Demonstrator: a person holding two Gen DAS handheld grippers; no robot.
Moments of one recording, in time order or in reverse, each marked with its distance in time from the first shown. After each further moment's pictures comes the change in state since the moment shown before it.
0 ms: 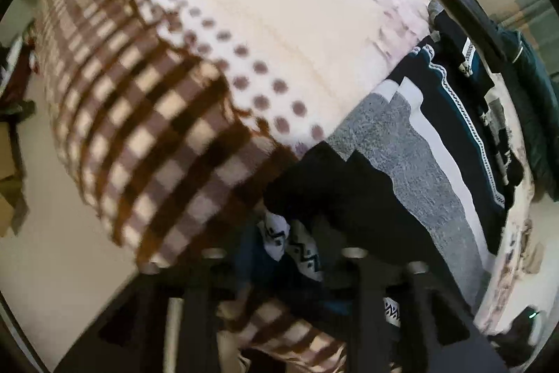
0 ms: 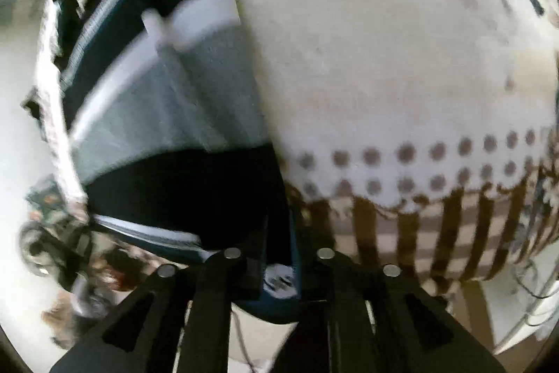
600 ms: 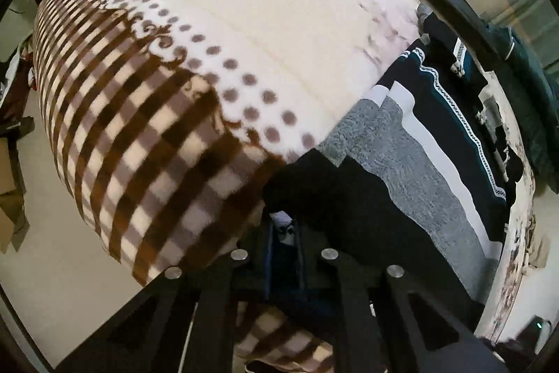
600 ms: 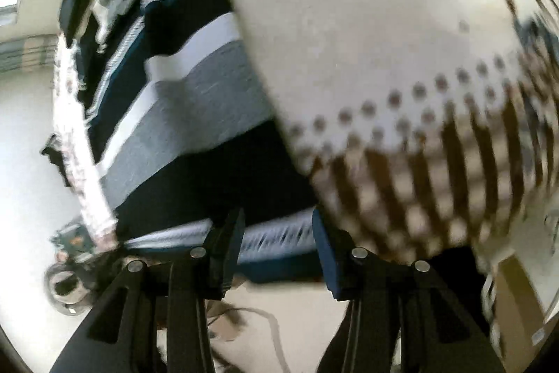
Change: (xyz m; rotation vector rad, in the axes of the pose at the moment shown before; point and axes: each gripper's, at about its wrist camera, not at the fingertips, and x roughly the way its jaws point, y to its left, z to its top) left arm 0.007 -0.003 -0.005 0.042 -0.045 0.000; right arm 0.030 0.026 -0.044 0.102 -0.105 0.033
